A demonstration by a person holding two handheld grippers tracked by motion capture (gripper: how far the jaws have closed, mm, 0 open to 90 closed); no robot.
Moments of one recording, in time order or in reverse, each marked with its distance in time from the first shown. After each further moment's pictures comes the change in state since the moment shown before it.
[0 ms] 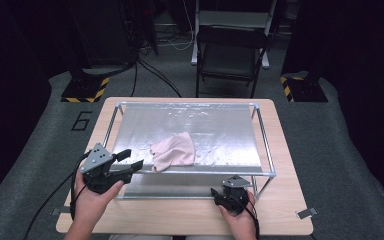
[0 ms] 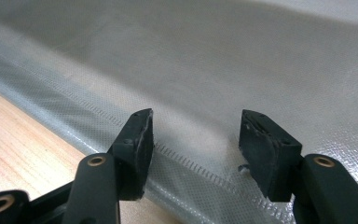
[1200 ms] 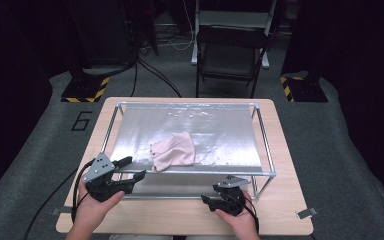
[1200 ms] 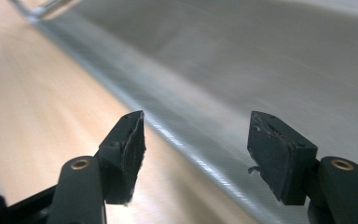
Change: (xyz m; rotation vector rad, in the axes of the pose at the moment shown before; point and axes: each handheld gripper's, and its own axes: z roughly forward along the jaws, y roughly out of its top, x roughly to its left) left arm -0.003 -0.023 0.007 -0.012 -0.043 0.032; right arm 0.014 0.015 -0.012 0.045 0.254 -0.027
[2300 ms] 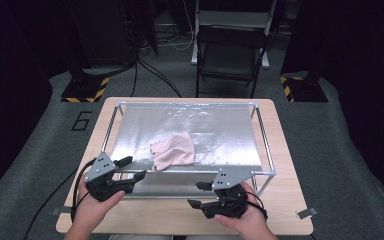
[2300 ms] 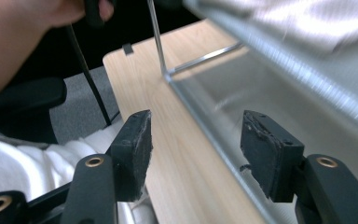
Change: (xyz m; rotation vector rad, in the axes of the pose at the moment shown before) left arm 0.000 0.002 0.001 0.016 0.007 0.013; right arm 0.073 0.087 -0.087 -0.078 0.227 -0.273
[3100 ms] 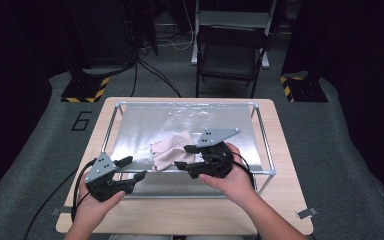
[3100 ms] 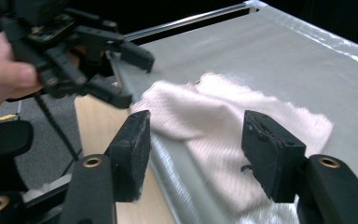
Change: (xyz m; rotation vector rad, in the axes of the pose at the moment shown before) left arm 0.000 -0.001 0.000 0.000 -0.003 0.012; right arm -0.036 0.084 0.021 -0.021 -0.049 -0.042
